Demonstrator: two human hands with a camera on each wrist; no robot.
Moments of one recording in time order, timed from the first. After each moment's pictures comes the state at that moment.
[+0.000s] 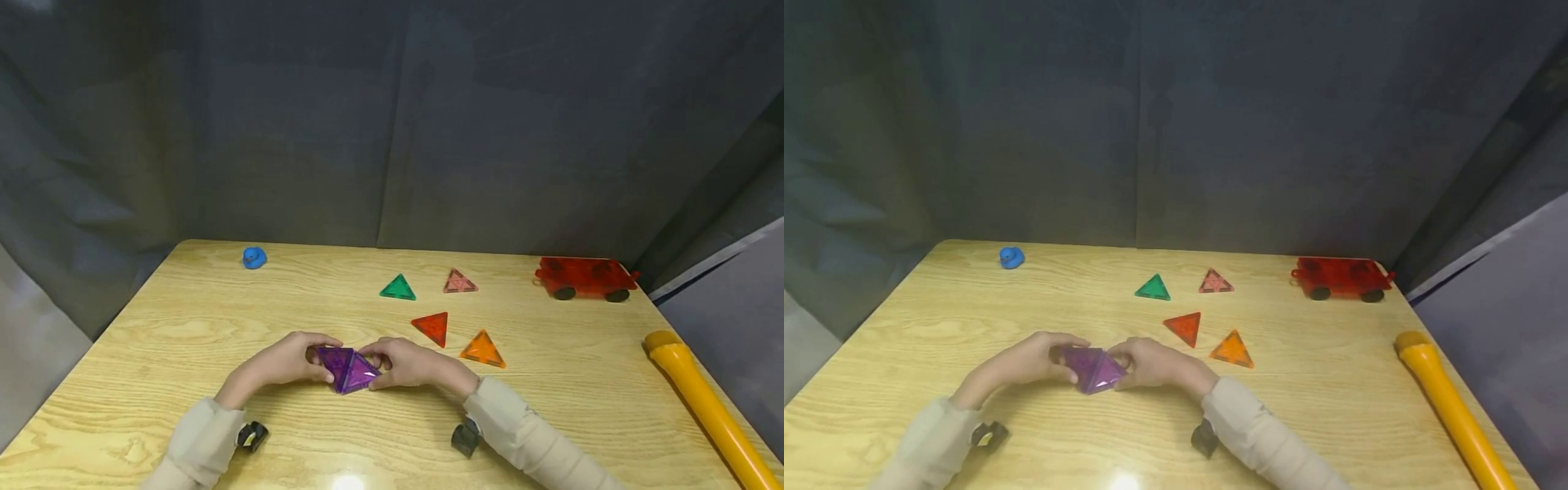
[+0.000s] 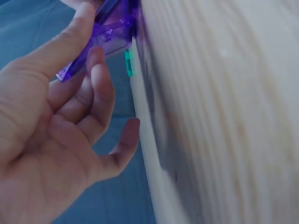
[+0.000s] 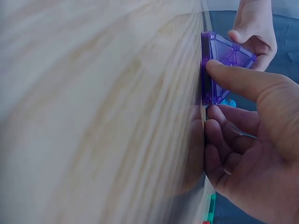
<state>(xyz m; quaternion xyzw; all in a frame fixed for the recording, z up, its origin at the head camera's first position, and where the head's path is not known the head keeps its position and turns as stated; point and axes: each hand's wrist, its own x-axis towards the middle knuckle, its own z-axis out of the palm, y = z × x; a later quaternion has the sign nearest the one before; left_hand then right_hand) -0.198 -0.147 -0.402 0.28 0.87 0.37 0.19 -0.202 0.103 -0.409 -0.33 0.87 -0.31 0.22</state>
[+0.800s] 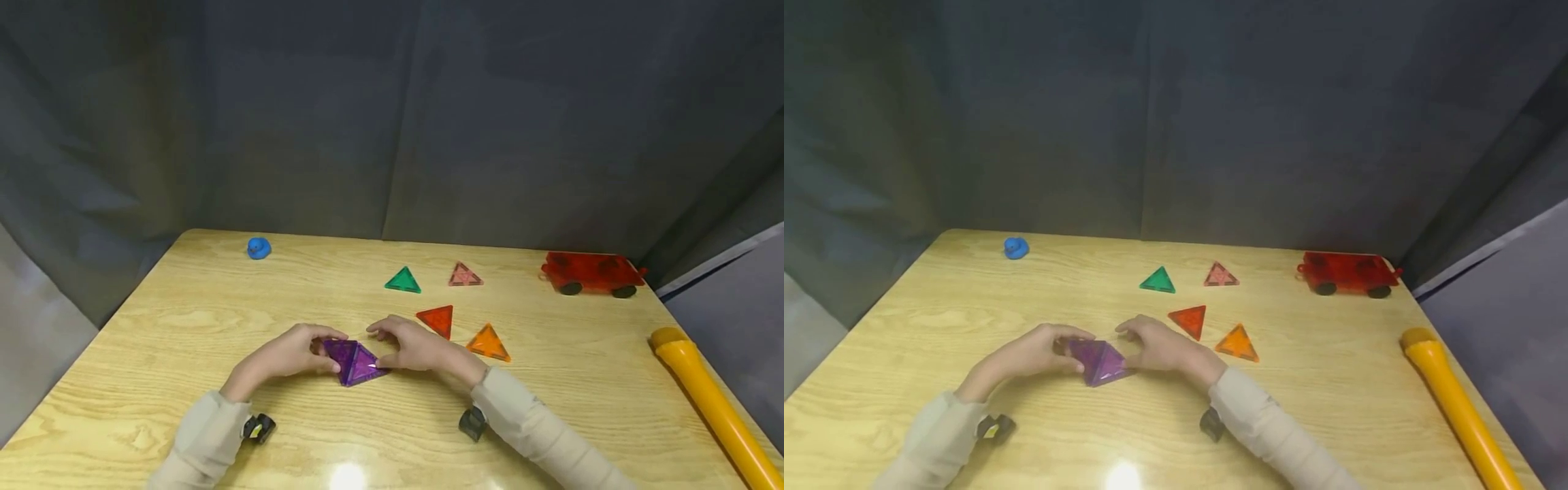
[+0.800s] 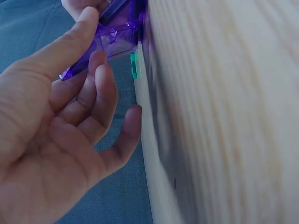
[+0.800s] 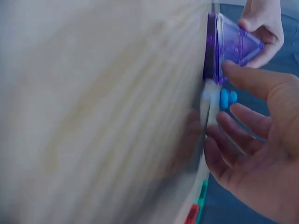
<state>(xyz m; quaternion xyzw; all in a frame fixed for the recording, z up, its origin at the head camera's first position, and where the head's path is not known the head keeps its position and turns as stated) -0.193 -0.147 -0.402 0.27 0.86 0.39 0.18 -0.207 0.107 -0.403 -0.32 0.89 -0.29 0.15</state>
